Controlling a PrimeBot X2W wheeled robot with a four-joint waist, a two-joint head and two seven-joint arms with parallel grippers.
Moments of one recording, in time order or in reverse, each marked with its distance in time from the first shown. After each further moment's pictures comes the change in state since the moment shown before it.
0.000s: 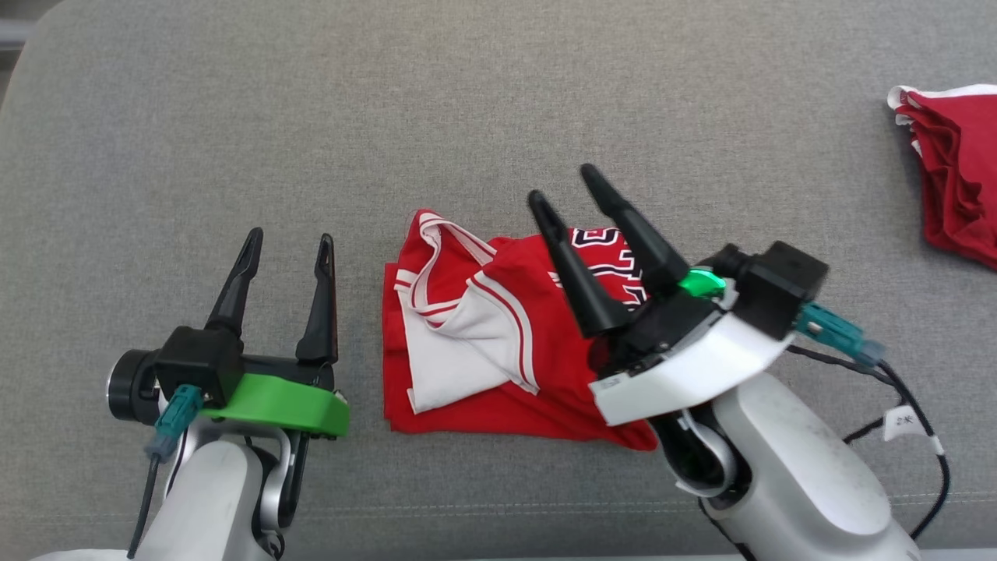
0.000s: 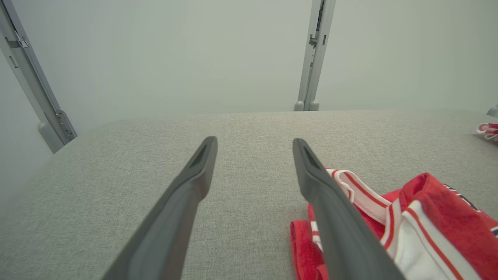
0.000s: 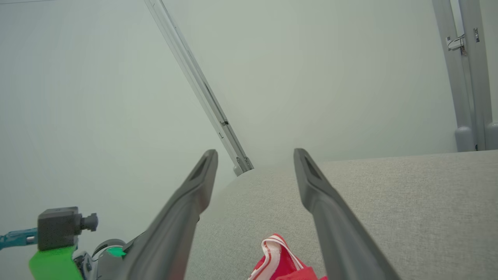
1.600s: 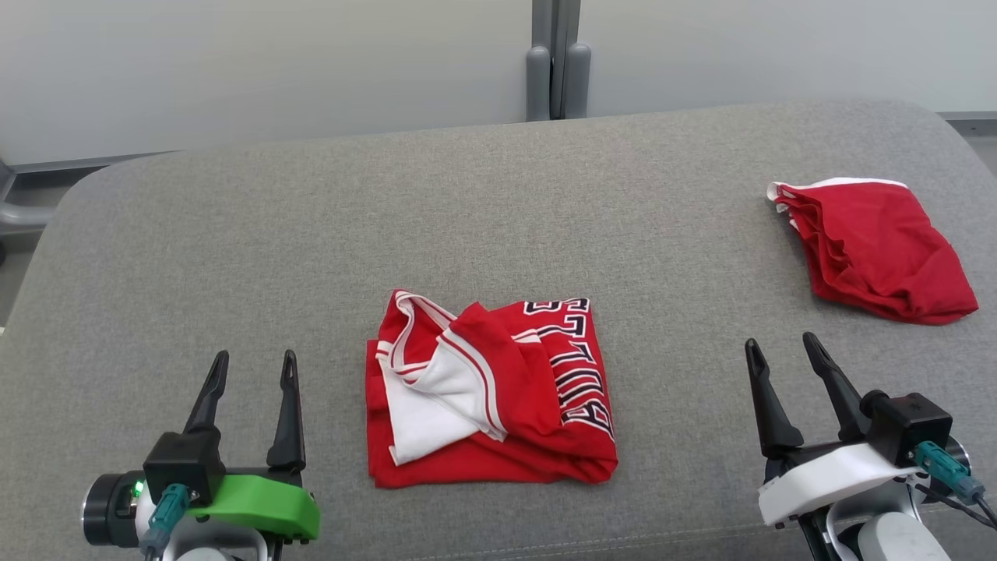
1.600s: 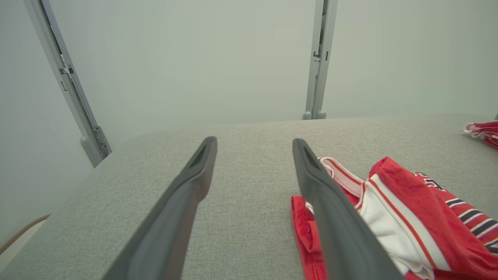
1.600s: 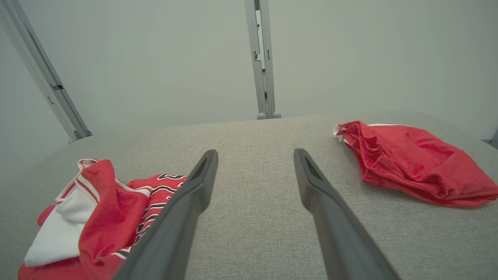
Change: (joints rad) left arm 0.233 0.063 0.024 -0.028 -0.001 0.096 0.015; right arm 0.435 -0.034 -0.481 0.105 -0.351 0.000 0.038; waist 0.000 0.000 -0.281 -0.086
